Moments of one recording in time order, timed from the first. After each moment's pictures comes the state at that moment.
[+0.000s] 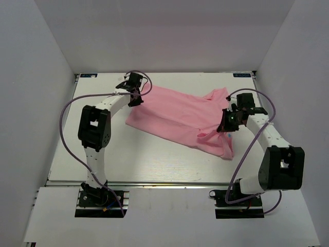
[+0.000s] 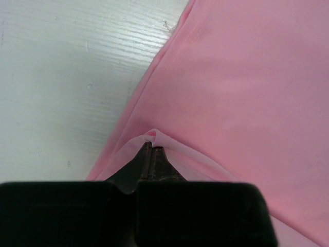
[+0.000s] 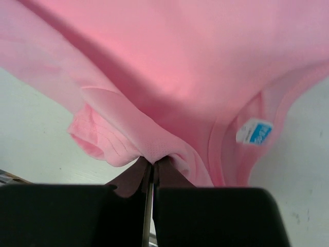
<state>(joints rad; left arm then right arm) -0.33 2.06 1.62 -0.54 -0.28 -0.49 0.05 1.39 0.99 -0.70 -0.32 0.12</state>
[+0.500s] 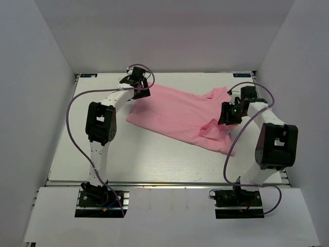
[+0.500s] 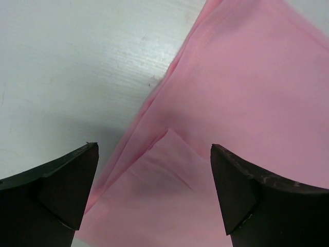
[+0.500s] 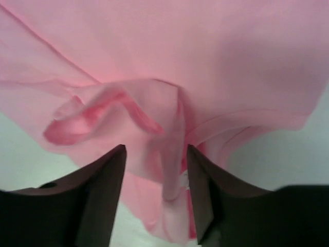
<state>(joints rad) -0.33 2.23 1.85 -0.56 -0.33 -0.47 -0.04 1.65 1.14 -0.63 -0.40 -0.11</state>
